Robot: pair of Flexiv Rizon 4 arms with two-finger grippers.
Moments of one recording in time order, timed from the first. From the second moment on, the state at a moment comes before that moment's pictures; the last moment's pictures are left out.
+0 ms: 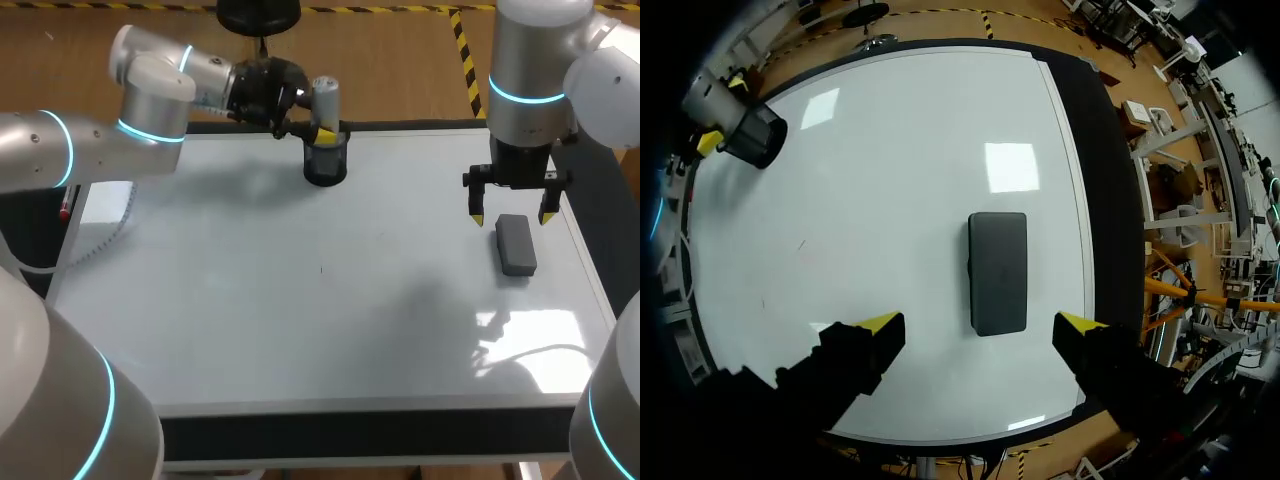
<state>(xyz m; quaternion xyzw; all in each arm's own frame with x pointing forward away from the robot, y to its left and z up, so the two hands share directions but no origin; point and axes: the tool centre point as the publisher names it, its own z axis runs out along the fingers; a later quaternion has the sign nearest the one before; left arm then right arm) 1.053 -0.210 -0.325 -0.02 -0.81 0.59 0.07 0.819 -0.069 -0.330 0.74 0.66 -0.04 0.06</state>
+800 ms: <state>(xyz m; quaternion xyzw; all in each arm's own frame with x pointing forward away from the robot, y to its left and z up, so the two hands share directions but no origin) 1.056 -0.207 -0.291 -0.04 -0.80 0.60 0.05 0.819 -0.069 -0.330 0.74 0.66 -0.04 0.06</state>
